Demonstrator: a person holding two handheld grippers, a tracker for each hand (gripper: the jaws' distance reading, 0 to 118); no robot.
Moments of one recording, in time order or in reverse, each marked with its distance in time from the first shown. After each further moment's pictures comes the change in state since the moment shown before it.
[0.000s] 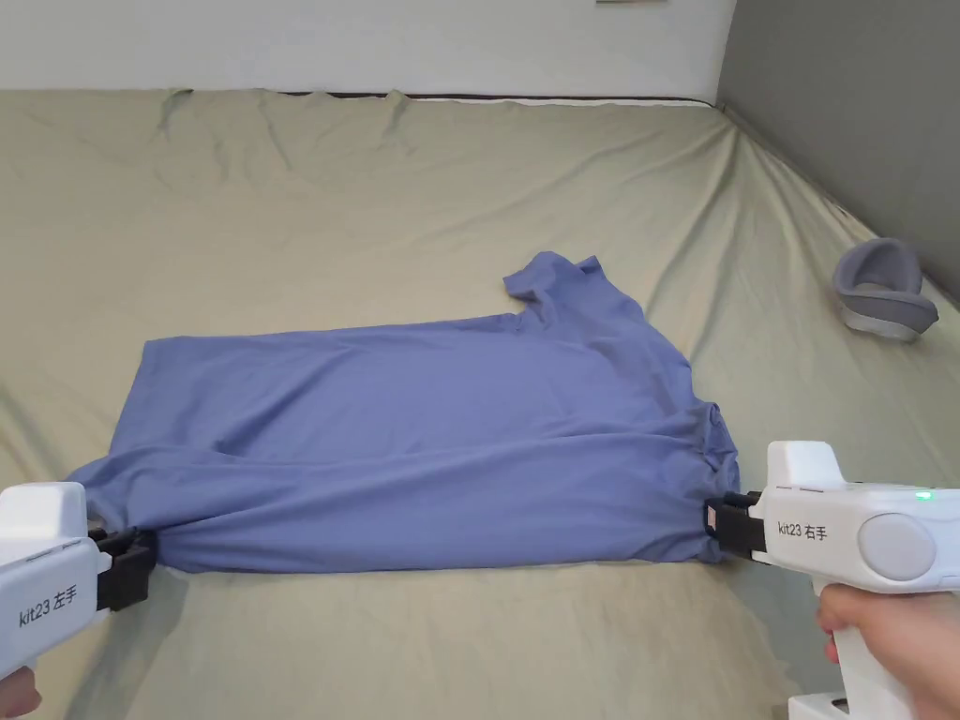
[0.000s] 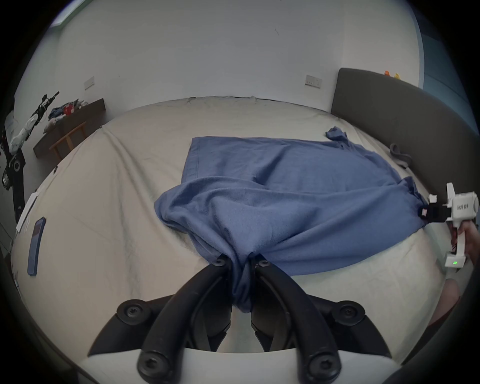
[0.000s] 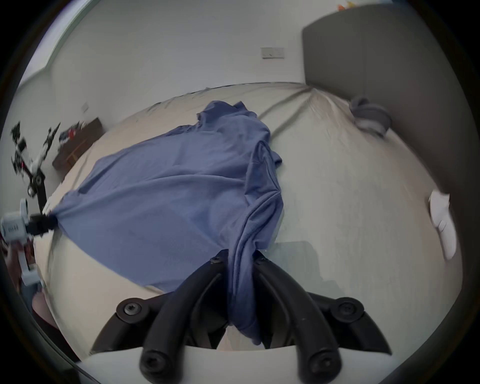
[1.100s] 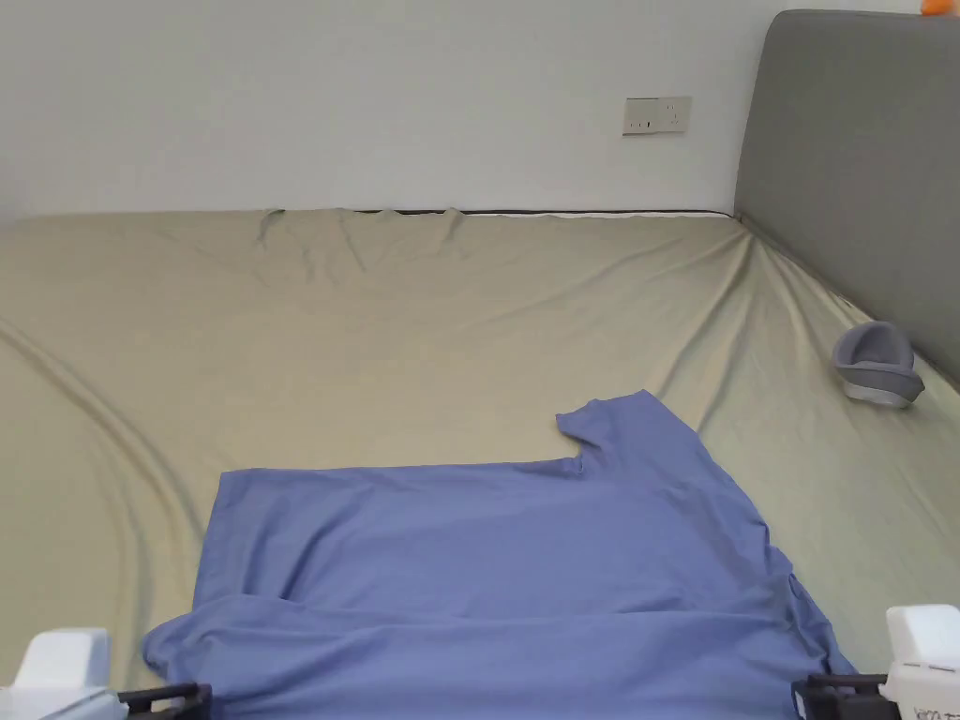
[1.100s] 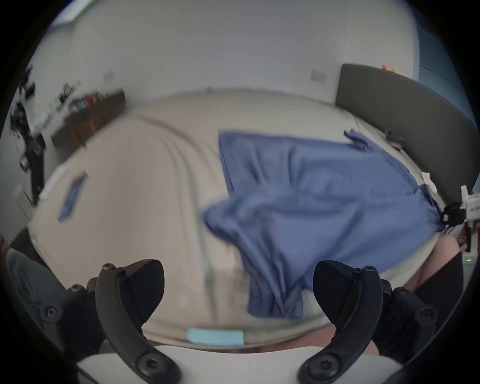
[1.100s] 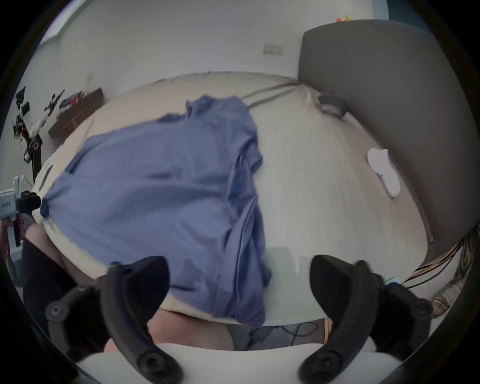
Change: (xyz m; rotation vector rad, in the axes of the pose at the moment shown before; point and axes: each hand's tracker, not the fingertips) left arm -0.024 -0.105 0.122 0.040 0.122 -0.026; right arm -0.001 -0.105 0.144 -0.055 -0.086 0.029
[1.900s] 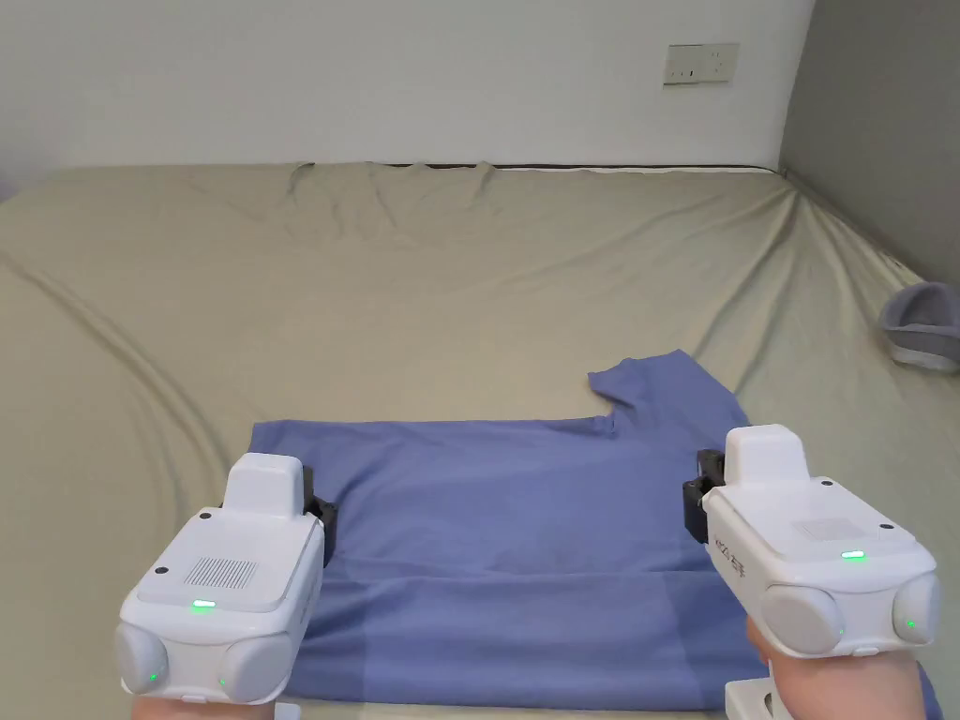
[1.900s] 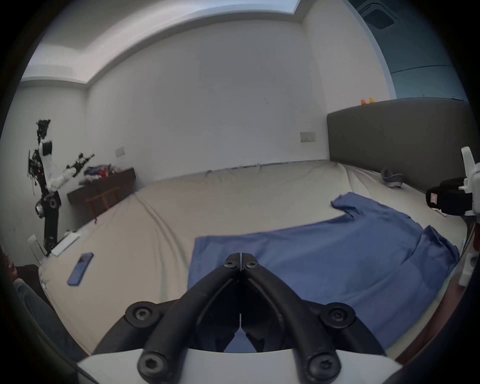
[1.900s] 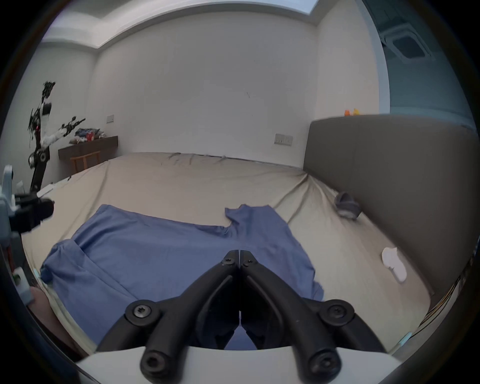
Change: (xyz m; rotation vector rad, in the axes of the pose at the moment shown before) left arm 0.118 0.049 -0.007 0.347 0.057 -0.061; right arm -0.138 0.071 -0.015 0.466 -0.030 0.051
